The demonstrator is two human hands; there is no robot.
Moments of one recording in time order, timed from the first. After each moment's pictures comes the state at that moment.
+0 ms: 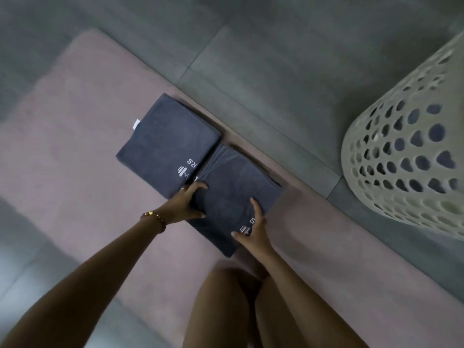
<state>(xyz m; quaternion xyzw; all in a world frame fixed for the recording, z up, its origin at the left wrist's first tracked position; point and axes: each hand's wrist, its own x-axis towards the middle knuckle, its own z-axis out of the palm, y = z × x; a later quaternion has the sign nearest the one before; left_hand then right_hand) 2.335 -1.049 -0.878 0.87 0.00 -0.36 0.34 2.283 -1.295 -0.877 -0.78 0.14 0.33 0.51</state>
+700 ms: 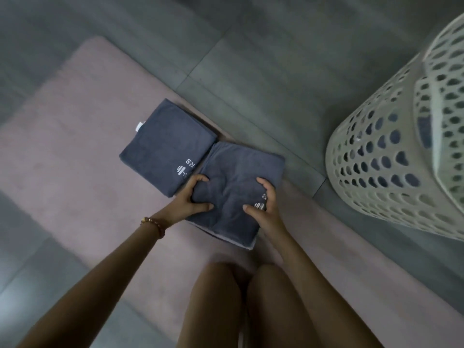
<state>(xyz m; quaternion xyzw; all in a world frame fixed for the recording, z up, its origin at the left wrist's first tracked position) 2.329 -1.083 -0.800 0.75 0.08 -0.29 0.58 2.328 -1.313 -0.783 -0.65 0.18 0.26 0.69</state>
